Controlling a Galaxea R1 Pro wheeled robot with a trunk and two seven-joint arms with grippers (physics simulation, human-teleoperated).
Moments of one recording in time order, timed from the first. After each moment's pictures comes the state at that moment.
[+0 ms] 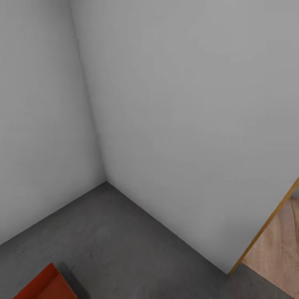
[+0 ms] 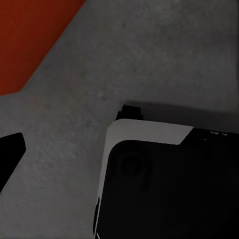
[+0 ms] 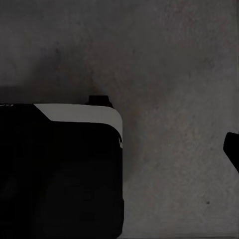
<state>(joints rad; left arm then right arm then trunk) -0.34 0.02 0.05 0.00 0.09 0.04 0.10 -0.27 0.08 0.52 0.03 -0.46 -0.07 -0.25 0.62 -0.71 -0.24</state>
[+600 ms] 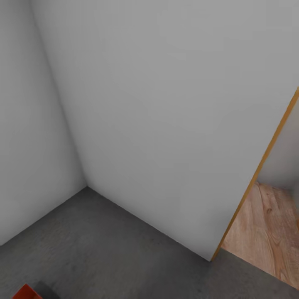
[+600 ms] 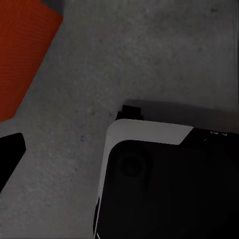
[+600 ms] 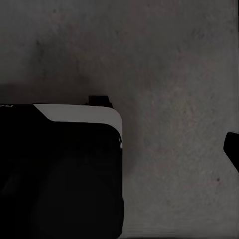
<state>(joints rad) -0.34 0.02 0.05 0.00 0.09 0.04 0.10 -0.27 0.08 0.52 0.03 -0.46 -0.07 -0.25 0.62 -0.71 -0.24</state>
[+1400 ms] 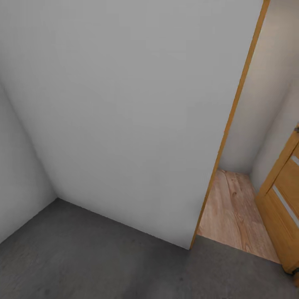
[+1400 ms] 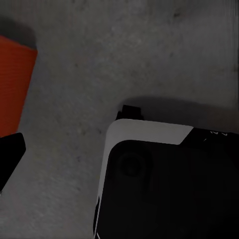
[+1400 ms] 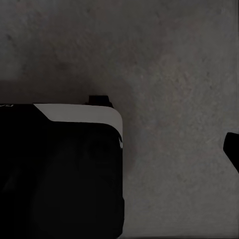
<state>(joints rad) -0.34 0.02 0.05 0.00 0.09 0.04 0.10 -0.27 0.08 0.52 0.03 -0.46 -0.07 -0.25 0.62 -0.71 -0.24</state>
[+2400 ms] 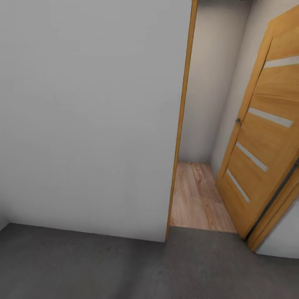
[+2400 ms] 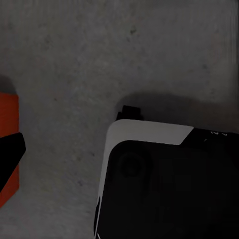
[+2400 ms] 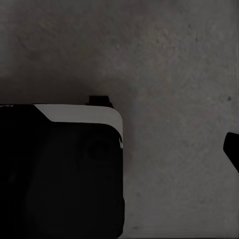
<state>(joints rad) -0.34 0.02 0.05 0.00 0.09 0.04 0.10 -0.27 0.08 0.52 0.03 -0.46 -0.07 -0.25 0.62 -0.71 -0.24</state>
